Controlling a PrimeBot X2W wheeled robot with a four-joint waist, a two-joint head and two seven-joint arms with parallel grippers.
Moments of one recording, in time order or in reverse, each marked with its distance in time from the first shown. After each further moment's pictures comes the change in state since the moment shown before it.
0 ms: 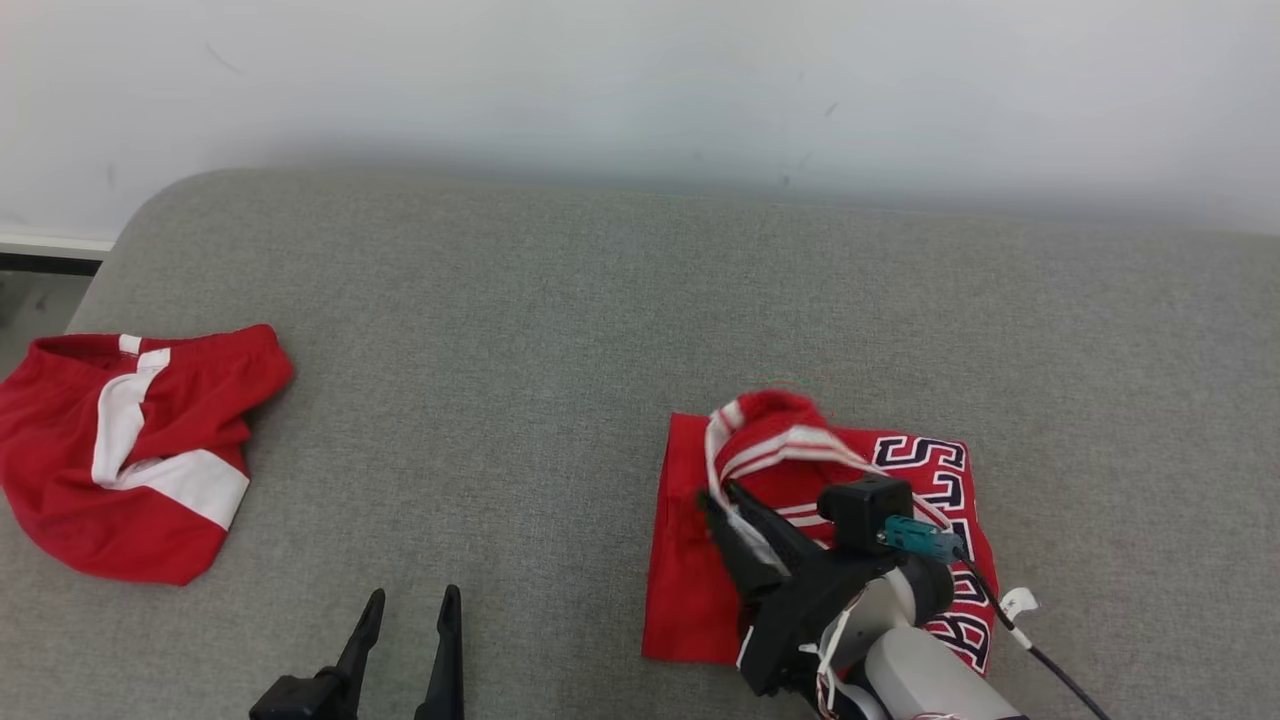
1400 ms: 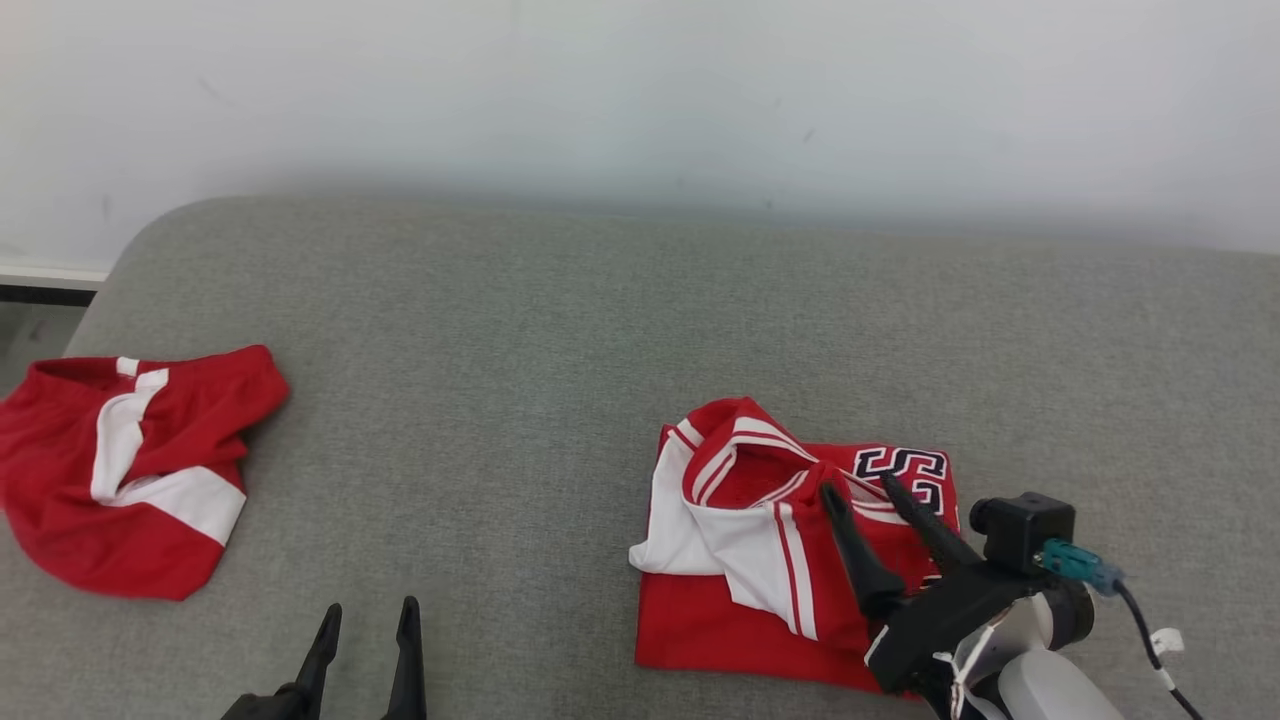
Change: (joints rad) left arm 0.033 0.000 0.075 -0.027 0.035 -0.001 0.000; right arm 0.145 -0.136 -0.165 -0.190 0.016 0.000 -0.014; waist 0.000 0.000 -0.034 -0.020
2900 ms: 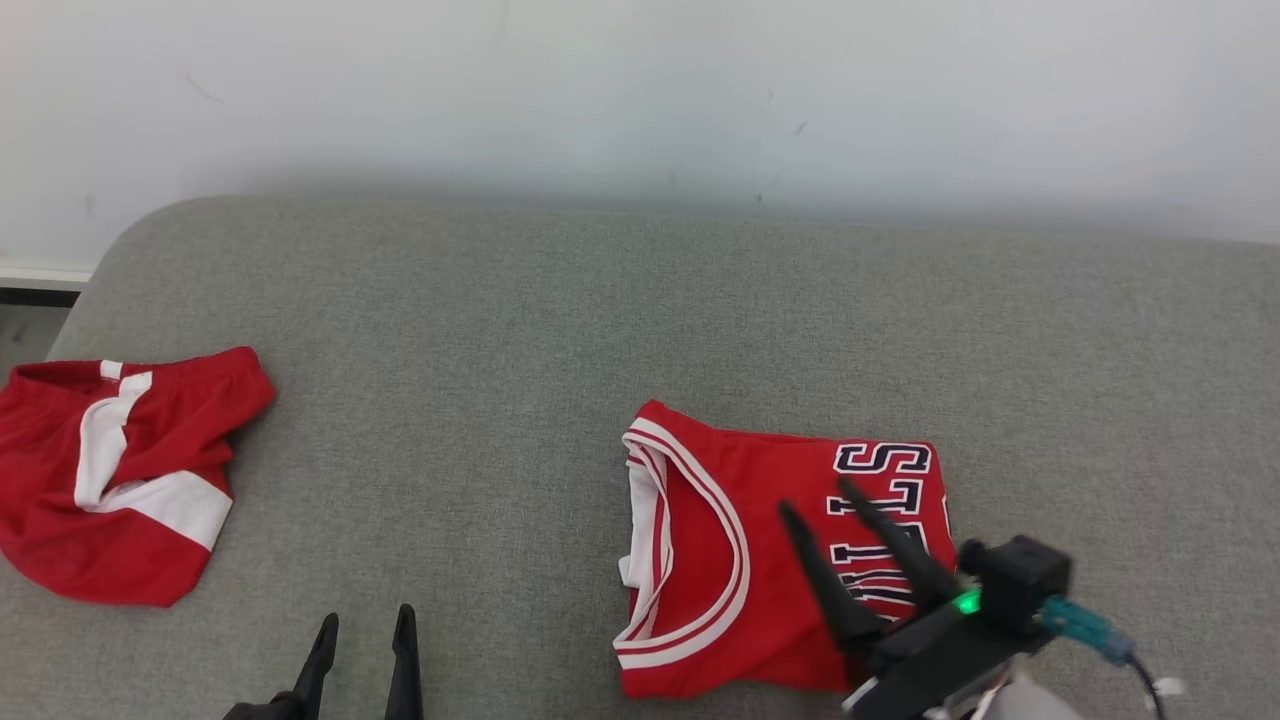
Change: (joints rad) left arm 0.012 0.000 0.001 0.005 -0.025 0.005 0.000; right arm 0.029 -0.092 0.225 -0.119 0.101 0.000 -0.198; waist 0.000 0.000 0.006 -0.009
